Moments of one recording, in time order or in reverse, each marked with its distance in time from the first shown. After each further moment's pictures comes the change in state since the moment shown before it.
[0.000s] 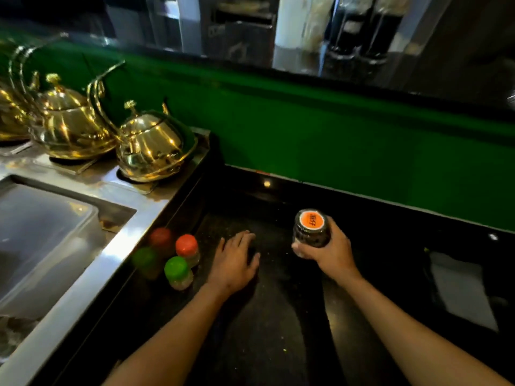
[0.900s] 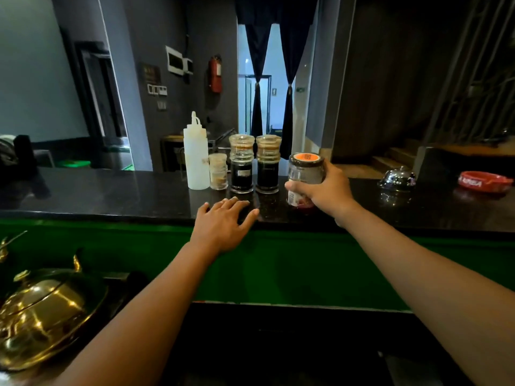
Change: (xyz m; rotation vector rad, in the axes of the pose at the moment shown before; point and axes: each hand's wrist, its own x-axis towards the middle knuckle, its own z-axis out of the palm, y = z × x) left_hand 0.209 0.213 -0.207 0.282 0.257 0.304; right_hand 0.178 -0.200 -0.227 0.035 0.355 -0.286
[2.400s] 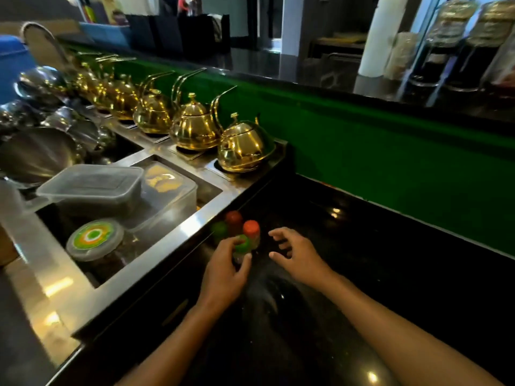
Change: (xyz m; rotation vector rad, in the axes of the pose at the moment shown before) left_hand -0.420 -0.077 0.079 -0.509 0.265 -0.713; right_hand -0.343 0.055 0.217 0.023 -1.005 -0.097
